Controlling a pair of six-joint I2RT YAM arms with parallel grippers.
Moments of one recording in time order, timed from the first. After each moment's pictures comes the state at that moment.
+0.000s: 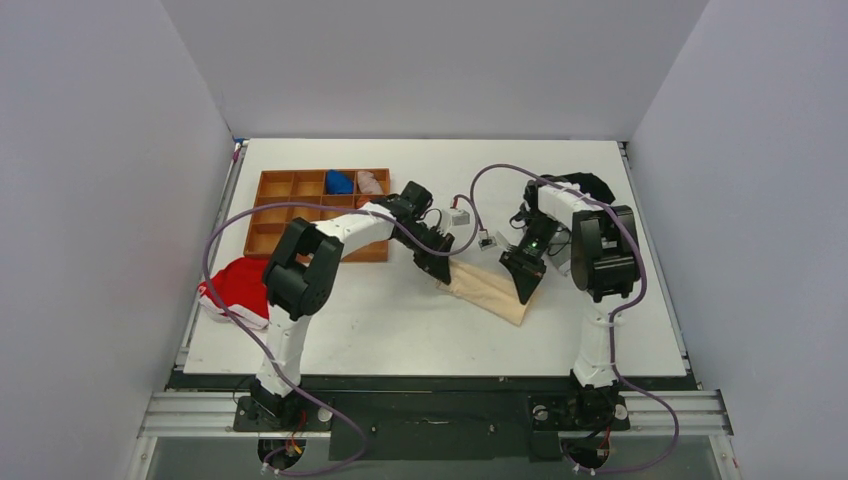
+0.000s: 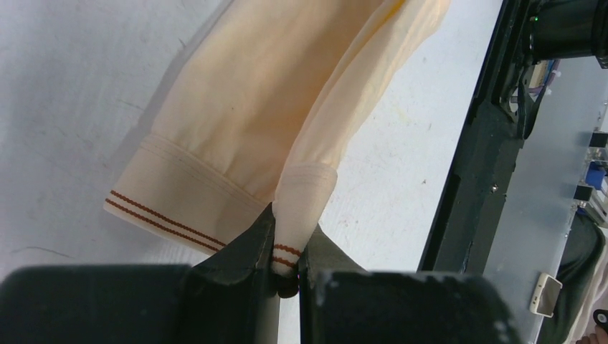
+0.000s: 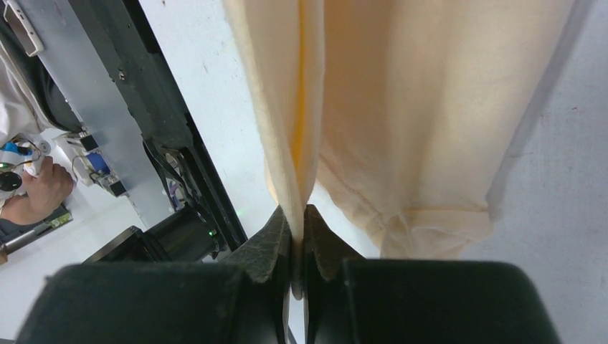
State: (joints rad) left arm -0.61 2.11 1.51 -0.56 0.82 0.14; right arm 0.18 2.14 1.53 -1.53 -0.51 -1.10
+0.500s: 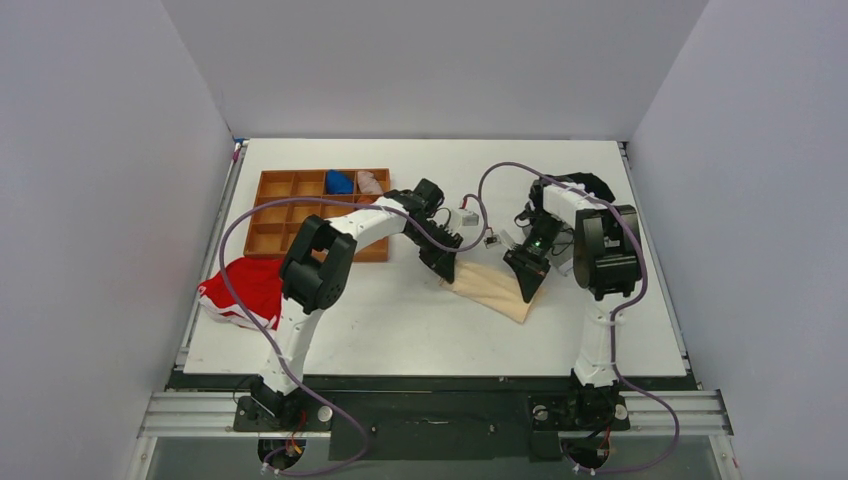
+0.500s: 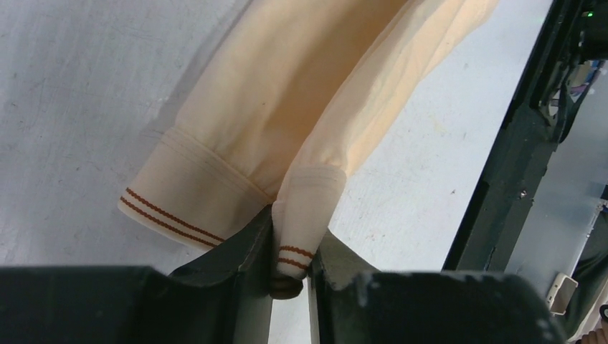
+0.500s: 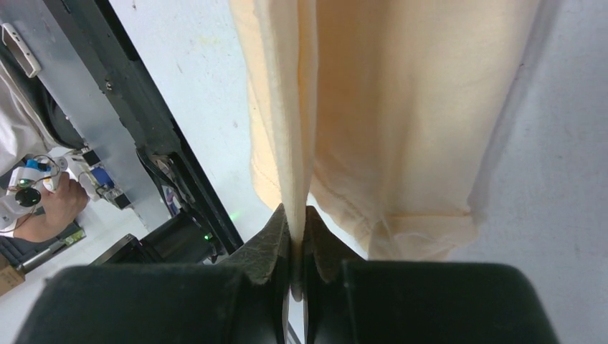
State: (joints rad) left arm -0.64 2.25 1.72 -0.73 0.75 0.21; right arm 0.15 2.14 1.53 -1.51 -0.49 -1.05
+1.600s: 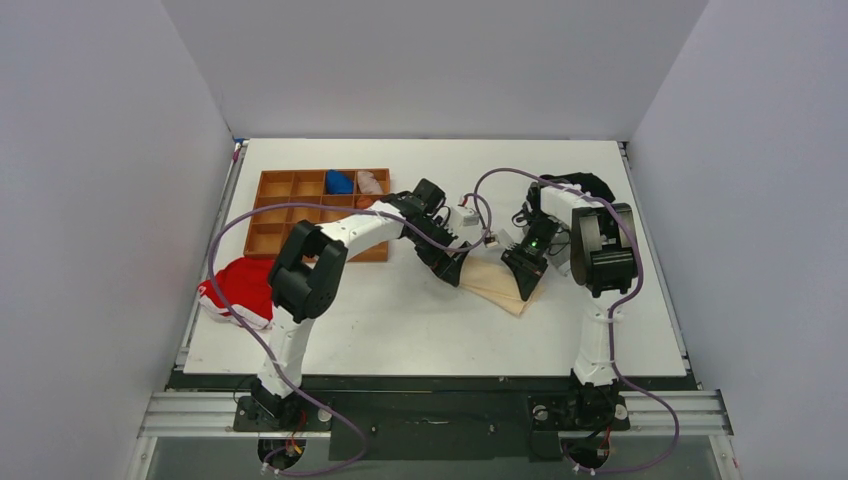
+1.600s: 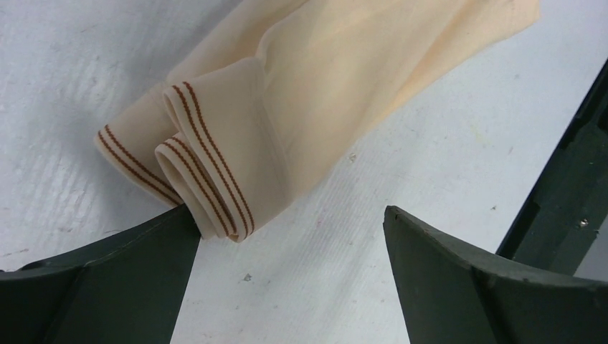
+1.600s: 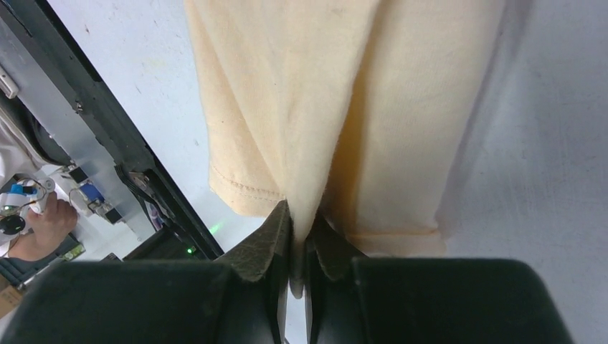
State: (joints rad) left arm -0.67 2.15 1.63 -0.63 0.57 0.17; right arm 0.14 2.19 1.54 -1.42 -0.46 -0.98
